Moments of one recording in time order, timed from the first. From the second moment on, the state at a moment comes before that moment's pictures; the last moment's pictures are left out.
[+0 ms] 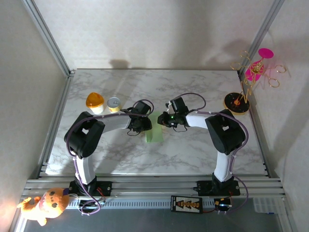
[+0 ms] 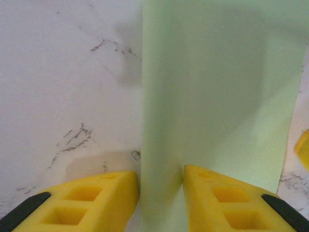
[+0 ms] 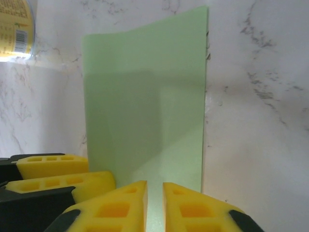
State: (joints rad) left arm -0.60 1.90 1.10 -0.36 0.06 -0.81; right arm 0.54 1.90 1.03 -0.04 -0.49 0.67
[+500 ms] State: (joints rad) left arm -0.60 1.91 1.10 -0.36 0.05 -0.83; right arm 0.55 1.94 1.05 -0.08 -0.50 0.67
